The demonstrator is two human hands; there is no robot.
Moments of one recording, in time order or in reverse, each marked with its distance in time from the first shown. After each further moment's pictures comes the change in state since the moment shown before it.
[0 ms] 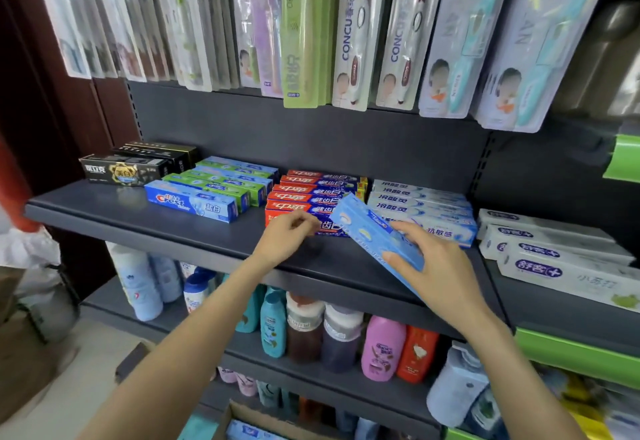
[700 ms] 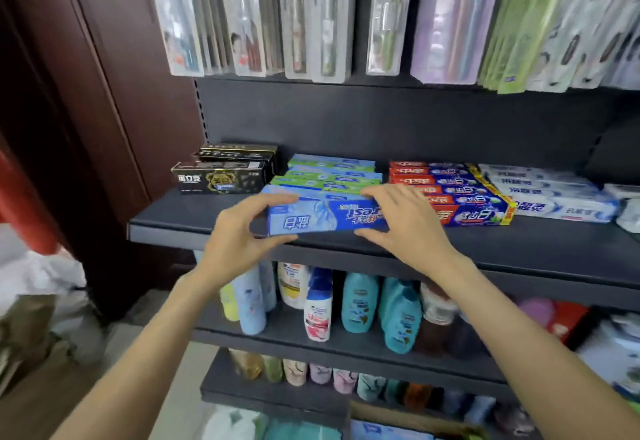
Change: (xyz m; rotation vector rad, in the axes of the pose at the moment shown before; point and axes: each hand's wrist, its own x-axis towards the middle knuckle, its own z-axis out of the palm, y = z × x) left_hand -0.031 -0.116 -0.304 0.243 0.064 0.692; right_hand 0.099 -0.224 0.177 -0.285 0.076 -0.284
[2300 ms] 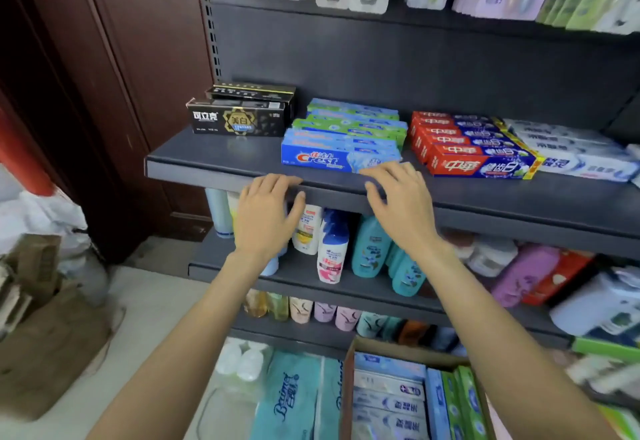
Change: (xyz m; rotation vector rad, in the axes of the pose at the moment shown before) left_hand -0.060 -0.044 0.041 0.452 0.095 -0.235; right_hand -0.023 -0.051 0.059 0.101 0.187 0.138
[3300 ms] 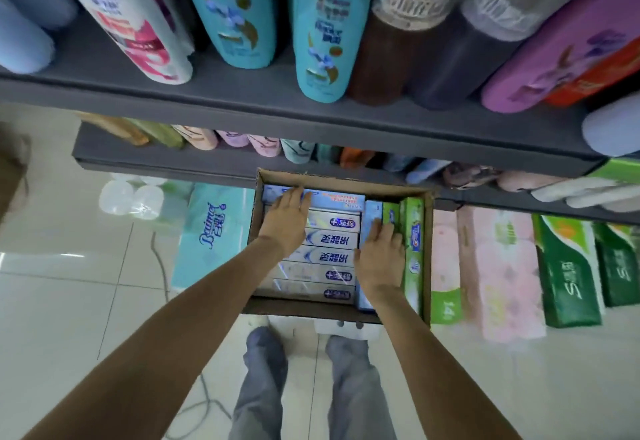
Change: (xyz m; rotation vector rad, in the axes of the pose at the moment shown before) left_hand -0.319 0.100 0.336 0.245 -1.300 0.045; right_hand -0.448 0.150 0.111 -0.421 -1.111 0.765
